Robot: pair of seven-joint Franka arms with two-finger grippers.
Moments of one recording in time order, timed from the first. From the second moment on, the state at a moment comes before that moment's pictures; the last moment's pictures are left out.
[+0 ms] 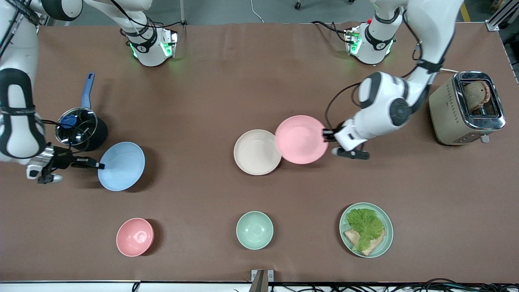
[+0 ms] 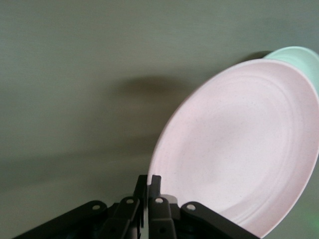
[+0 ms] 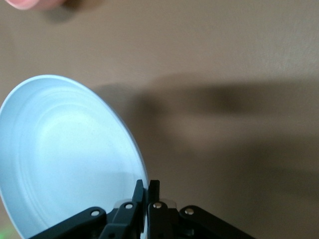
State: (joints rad) left arm -0.01 0.35 -0.49 -2.10 -0.32 2.43 -0.19; right arm -0.11 0.58 -0.31 -1.69 0.66 1.86 -0.64
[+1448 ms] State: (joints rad) left arm -0.03 0.46 -0.56 -1.89 0.34 2.39 -0.84; right arm 0.02 0.34 0.24 -1.85 0.29 2.14 0.31
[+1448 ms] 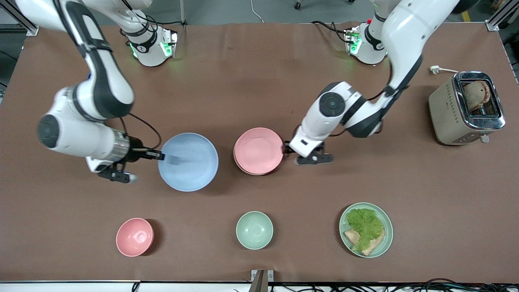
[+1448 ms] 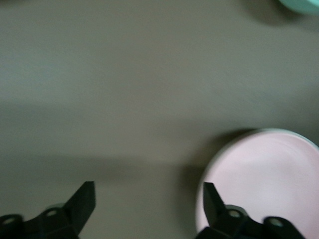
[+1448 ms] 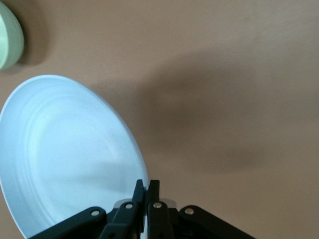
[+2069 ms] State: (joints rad) left arm -0.01 0.08 -0.17 -1.89 0.07 2.10 -0.11; right arm 0.10 0.48 0.42 -1.90 0.29 2.40 0.52
